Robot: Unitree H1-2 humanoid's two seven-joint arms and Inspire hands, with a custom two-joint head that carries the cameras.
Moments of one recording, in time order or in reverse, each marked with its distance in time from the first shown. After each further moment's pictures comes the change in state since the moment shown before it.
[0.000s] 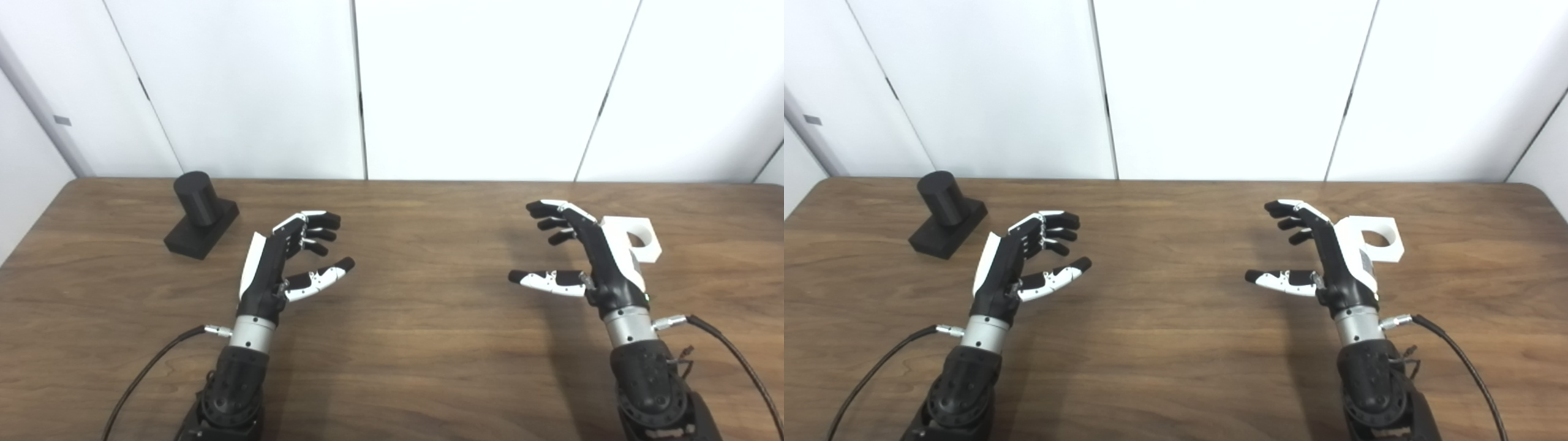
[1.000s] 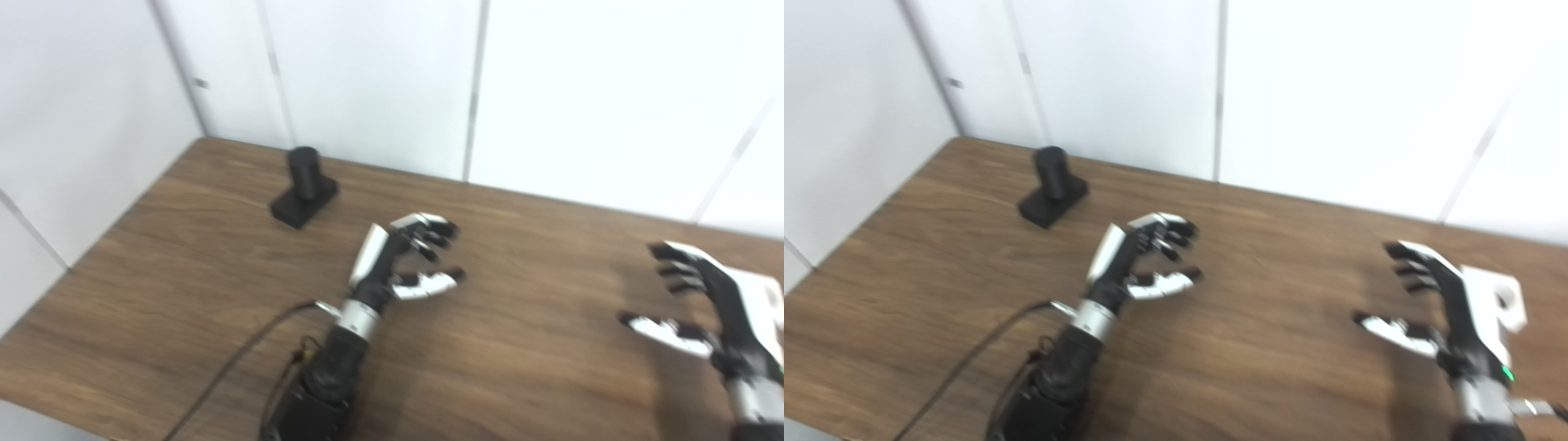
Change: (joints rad) left arm -0.011 -0.063 -0.048 0.084 0.056 -0.058 0.033; right arm 0.004 -0.058 -0.037 0.045 0.068 -0.048 0.019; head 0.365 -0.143
